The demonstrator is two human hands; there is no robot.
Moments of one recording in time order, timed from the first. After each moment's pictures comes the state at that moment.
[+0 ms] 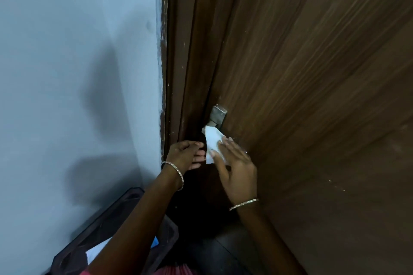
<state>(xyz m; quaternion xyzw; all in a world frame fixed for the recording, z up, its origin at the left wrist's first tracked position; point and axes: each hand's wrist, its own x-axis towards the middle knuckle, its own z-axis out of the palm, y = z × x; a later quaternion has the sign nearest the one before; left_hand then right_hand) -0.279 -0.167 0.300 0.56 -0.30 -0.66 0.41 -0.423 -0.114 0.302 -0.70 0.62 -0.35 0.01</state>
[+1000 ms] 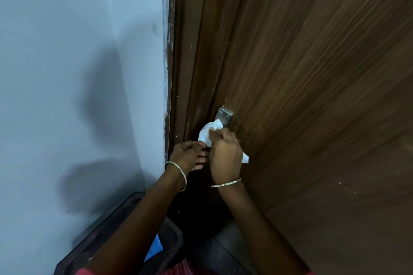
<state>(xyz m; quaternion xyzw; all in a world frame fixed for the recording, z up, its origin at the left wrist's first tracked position) -0.274 -0.175 0.304 0.56 -0.31 -0.66 0.38 -0.376 -0.168 0.302 -0.68 0.66 -0.31 -0.08</state>
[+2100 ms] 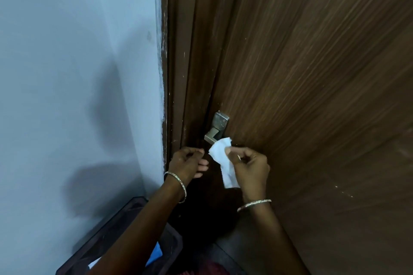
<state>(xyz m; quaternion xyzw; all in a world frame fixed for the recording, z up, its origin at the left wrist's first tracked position) -0.280 -0.164 0.301 0.57 -0.34 -0.63 0.41 -0.430 -0.135 0.315 -0.44 0.71 -0.48 0.26</state>
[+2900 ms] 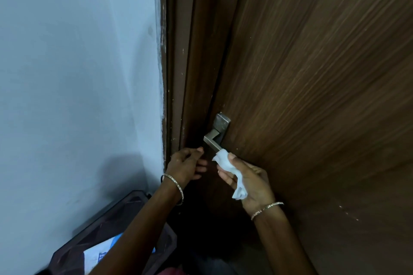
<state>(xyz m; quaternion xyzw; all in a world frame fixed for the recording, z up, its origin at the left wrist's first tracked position) -0.292 -0.165 0.298 0.59 -0.32 -0.62 0.42 -0.455 -0.137 0.320 -0.19 0.58 -0.50 0.61</state>
